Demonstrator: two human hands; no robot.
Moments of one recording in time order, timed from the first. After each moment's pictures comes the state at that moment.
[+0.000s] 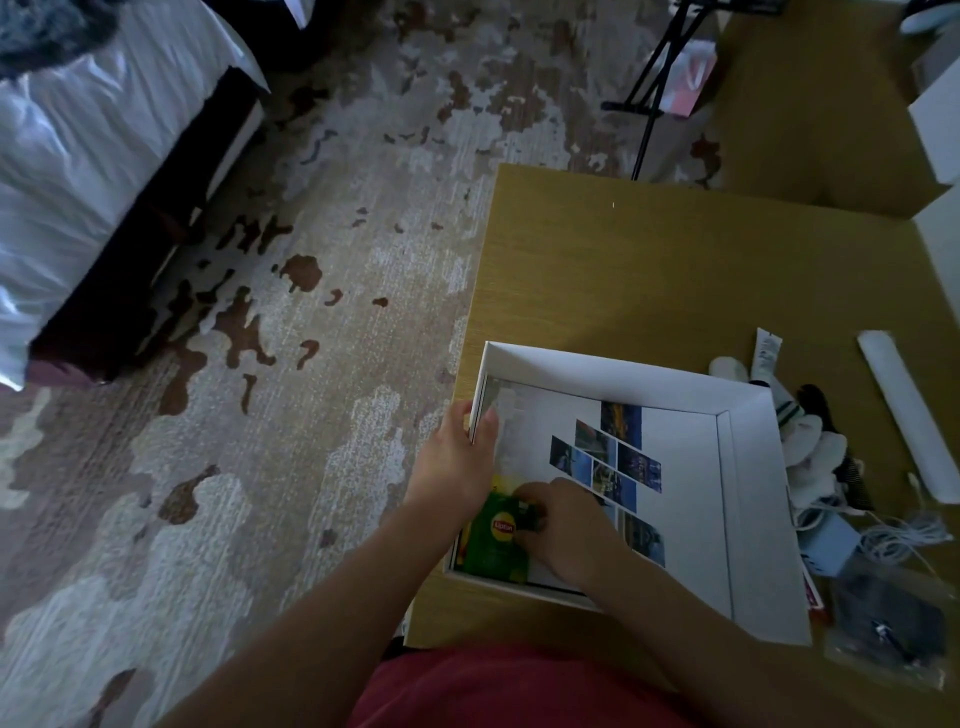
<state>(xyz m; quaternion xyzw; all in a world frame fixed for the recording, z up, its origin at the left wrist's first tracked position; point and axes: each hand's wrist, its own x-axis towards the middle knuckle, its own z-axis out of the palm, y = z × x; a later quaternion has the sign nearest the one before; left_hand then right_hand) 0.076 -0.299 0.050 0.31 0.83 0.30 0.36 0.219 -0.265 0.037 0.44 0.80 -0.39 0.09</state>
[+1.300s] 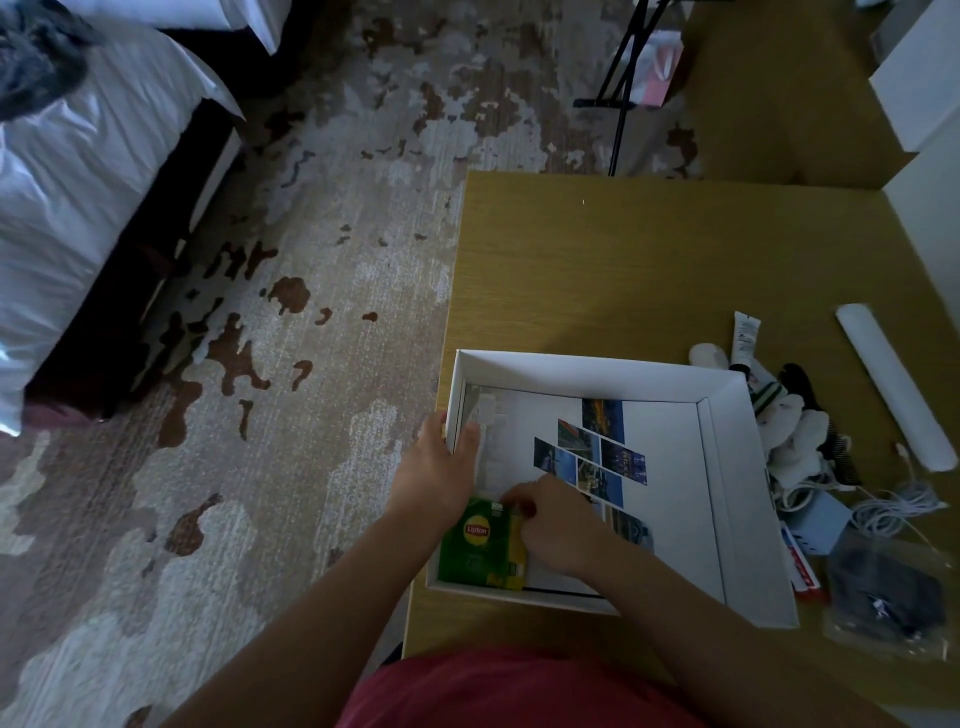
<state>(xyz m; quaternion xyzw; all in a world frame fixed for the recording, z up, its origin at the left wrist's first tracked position) 0.078 -0.297 0.064 0.32 0.83 0.28 0.36 0.219 -0.255 0.043 0.46 0.72 -0.51 0.09</state>
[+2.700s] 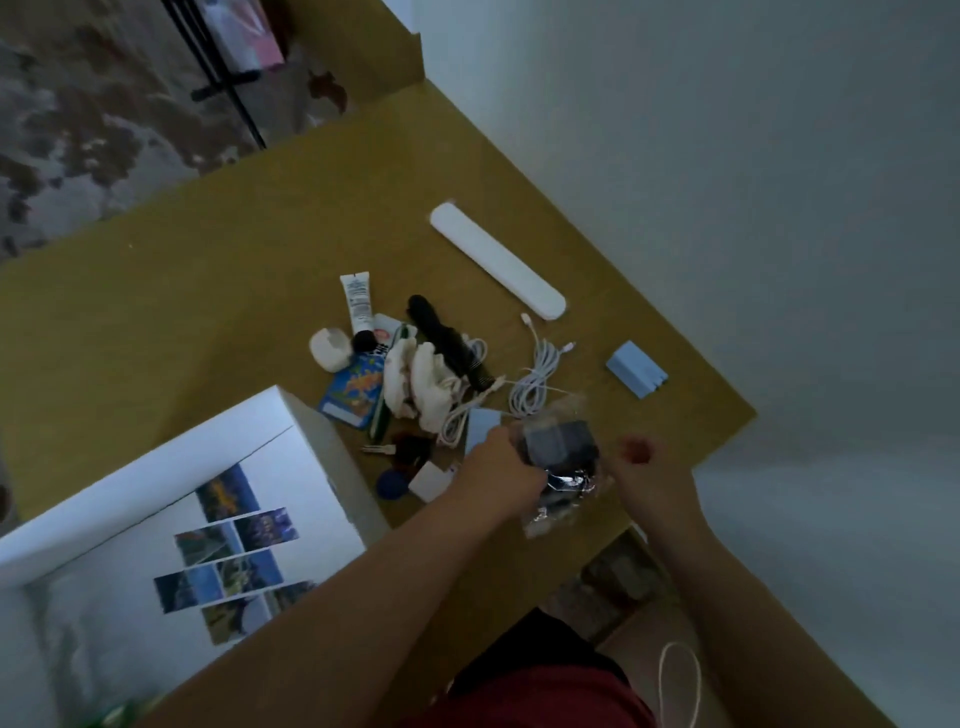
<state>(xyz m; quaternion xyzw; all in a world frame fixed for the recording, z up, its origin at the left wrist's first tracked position) 0.438 -0.175 0.040 0.58 0.60 -0.03 0.55 0.589 -0.234 0.009 0.84 0.22 -0.41 -0.27</state>
